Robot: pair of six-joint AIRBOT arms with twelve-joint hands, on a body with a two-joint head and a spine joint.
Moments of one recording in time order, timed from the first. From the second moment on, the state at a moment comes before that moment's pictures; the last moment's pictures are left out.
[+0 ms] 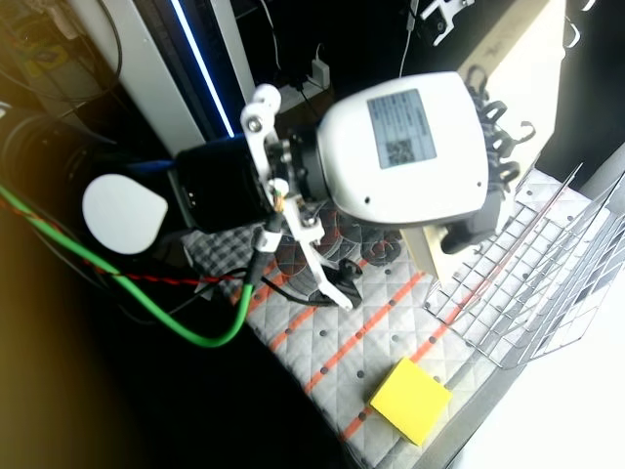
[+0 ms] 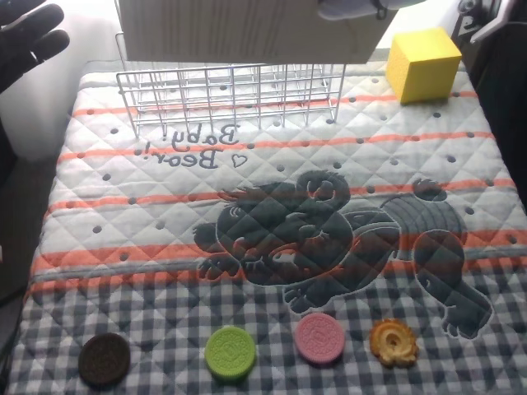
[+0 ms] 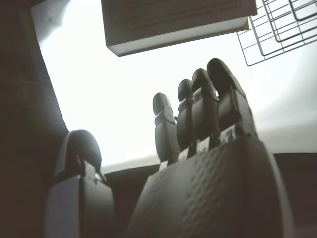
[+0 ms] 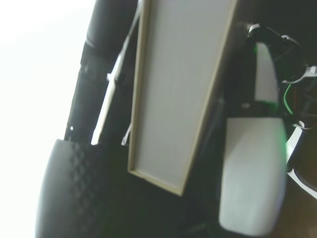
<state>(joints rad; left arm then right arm) 1.04 -0.72 1.03 -0.17 -1.06 0.01 -0.11 -1.21 1.55 -0.66 0.61 -0.18</state>
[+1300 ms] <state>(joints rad) 1.02 -0.73 1.04 -0.15 -1.03 0.01 -0.08 -1.28 1.62 -0.80 0.49 -0.18</state>
